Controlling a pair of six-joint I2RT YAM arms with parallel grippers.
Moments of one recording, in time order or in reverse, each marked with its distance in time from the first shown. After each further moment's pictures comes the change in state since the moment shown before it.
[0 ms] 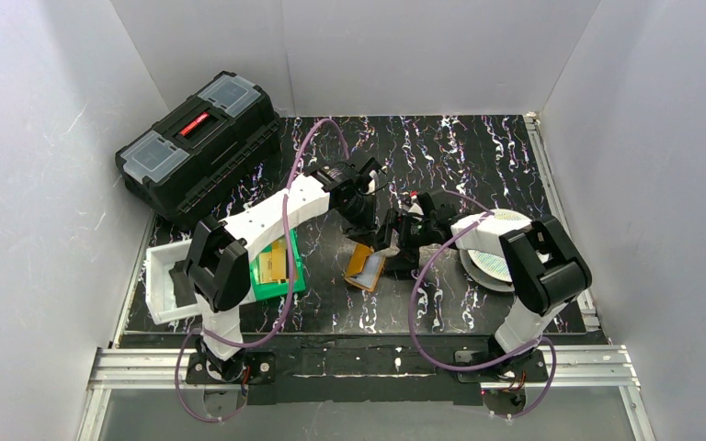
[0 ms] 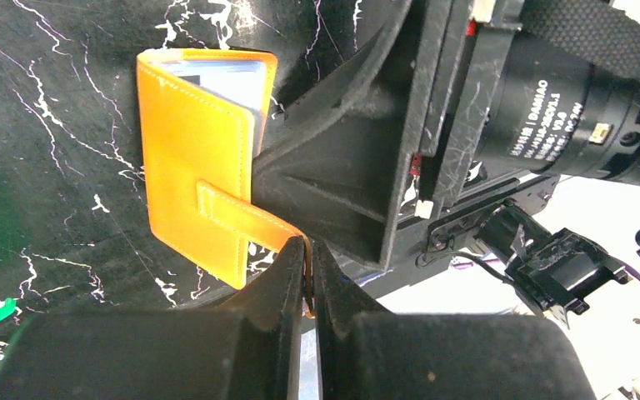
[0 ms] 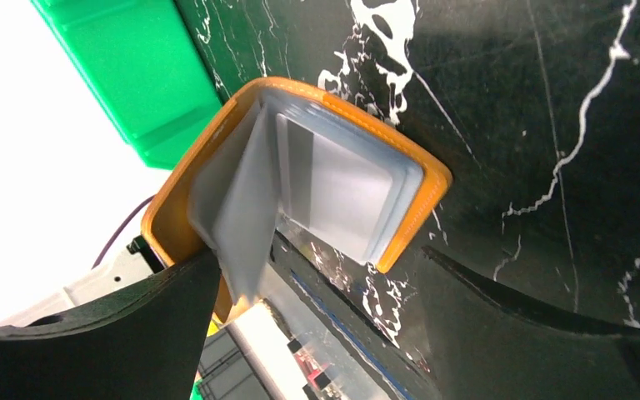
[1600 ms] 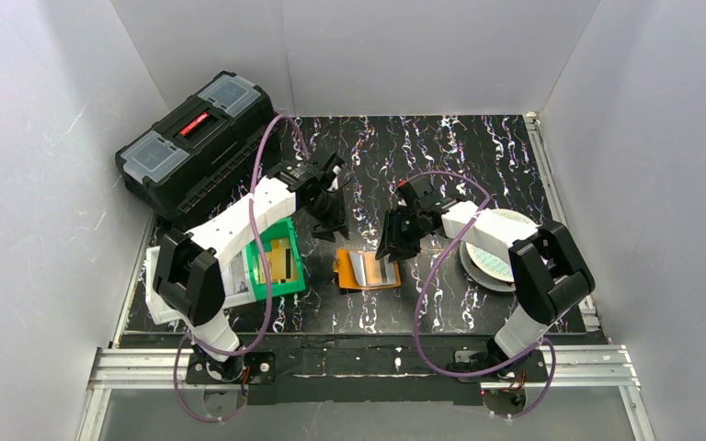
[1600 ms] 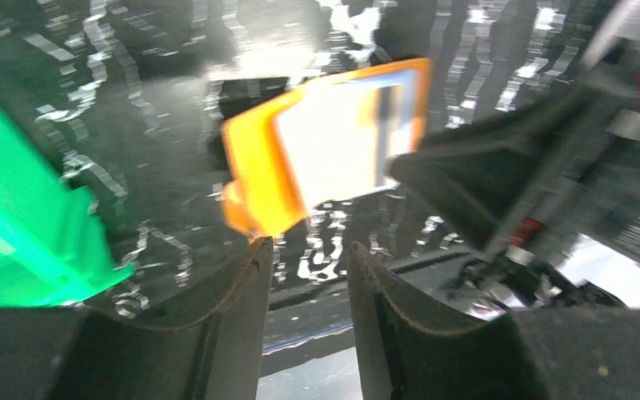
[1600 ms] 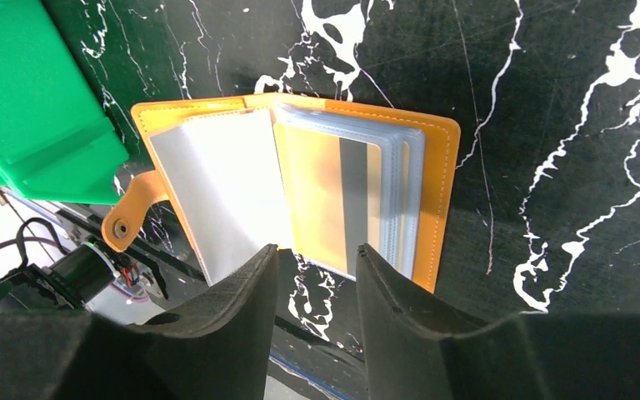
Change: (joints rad) left arm 0.146 -0.166 -0.199 -0.008 -0.135 0.026; right arm 0.115 -0.032 0.216 -0.388 0.366 -0.190
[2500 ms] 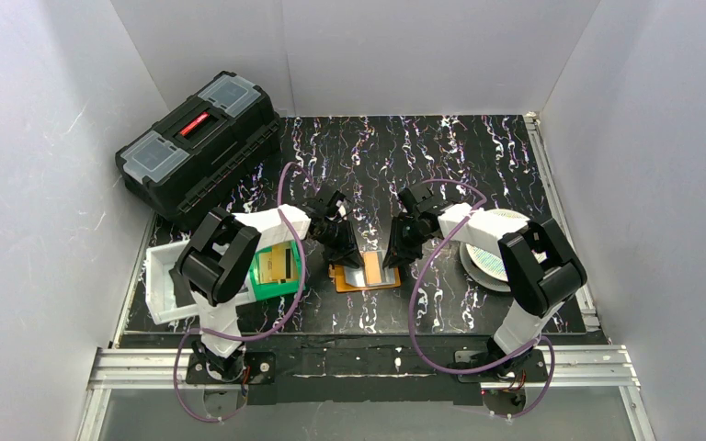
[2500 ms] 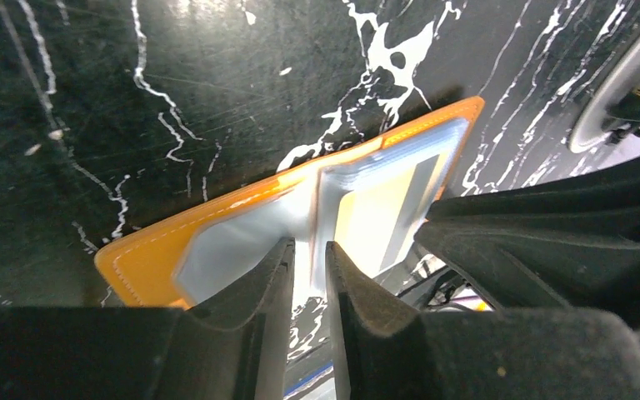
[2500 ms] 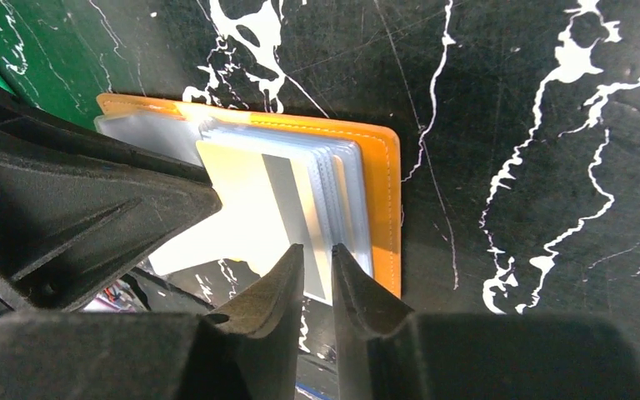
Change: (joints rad) left arm 0.008 0.174 -0.335 0.573 0.301 -0.128; right arm -0.015 0.056 -0.034 0.011 0.015 0.014
